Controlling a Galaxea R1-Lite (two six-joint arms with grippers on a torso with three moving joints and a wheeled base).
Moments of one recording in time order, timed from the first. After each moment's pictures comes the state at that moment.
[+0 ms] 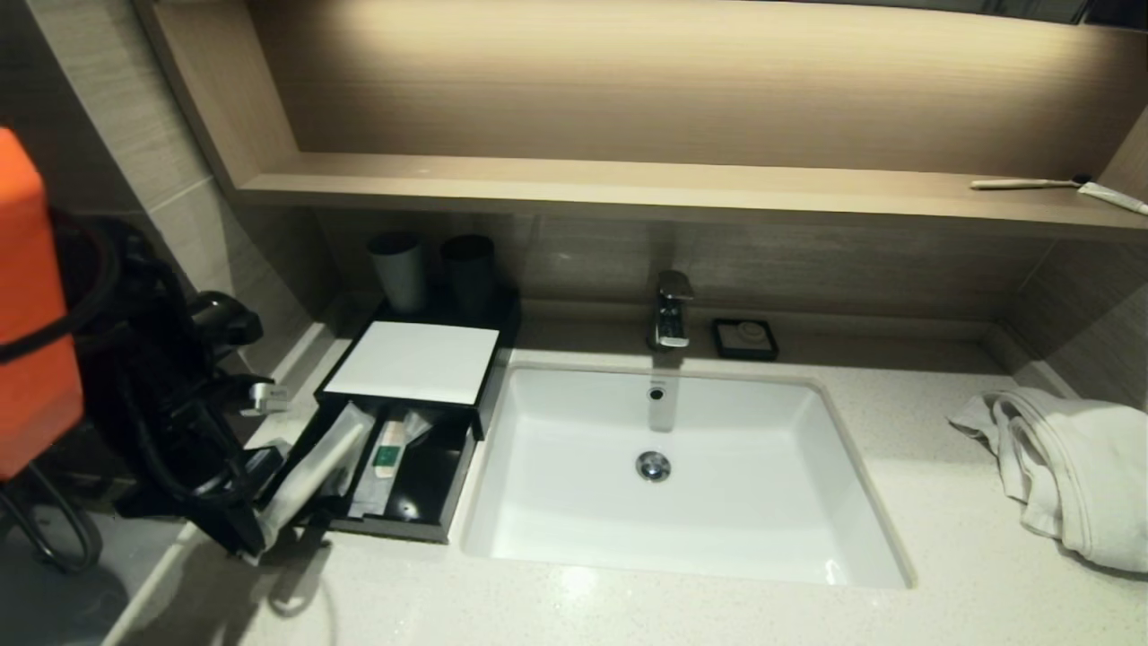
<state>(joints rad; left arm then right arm) 0.02 1.90 -1.46 1.18 -0.21 0.07 0.00 0.00 0.00 0.00 0.00 0.00</state>
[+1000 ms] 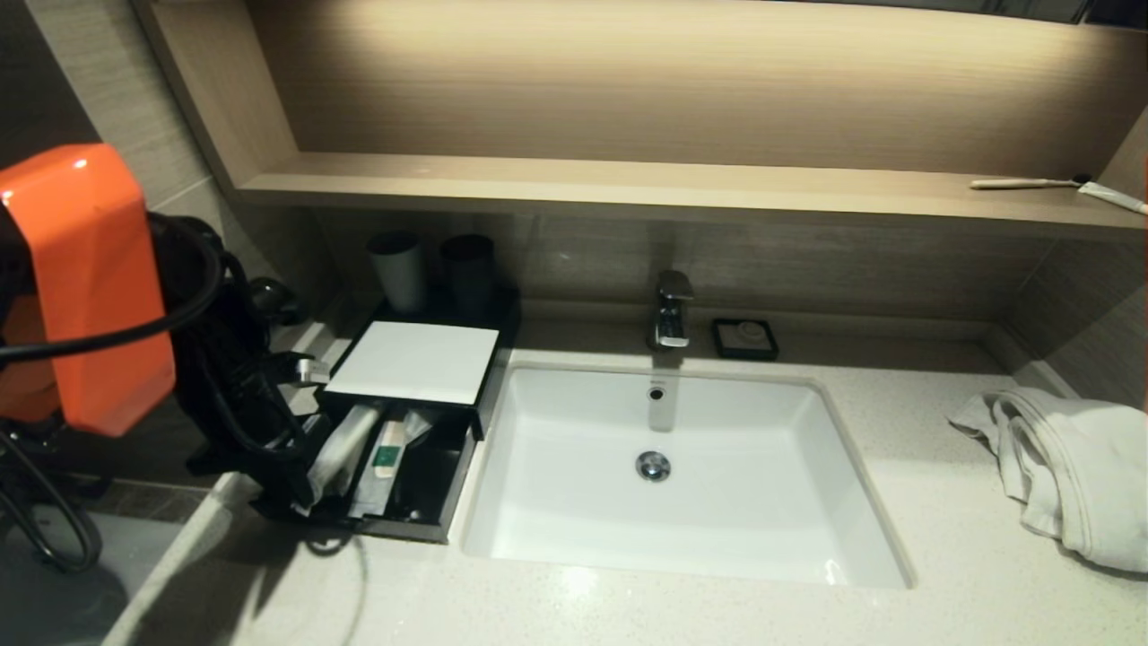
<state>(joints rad) -0.02 2.07 -1.68 1.18 -0.21 0.02 0.00 0.00 0.00 0.00 0.00 0.00</state>
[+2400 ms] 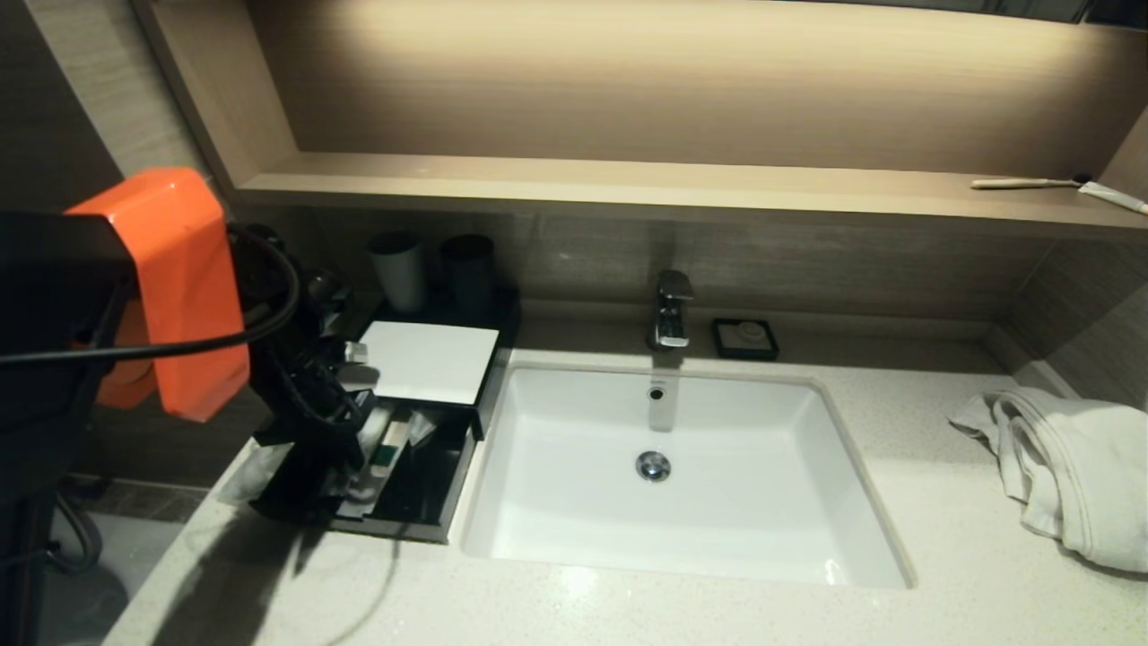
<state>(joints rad) -0.06 2.22 -1.89 1.14 -0.21 -0.06 0.00 0.00 0.00 0.00 0.00 0.00</state>
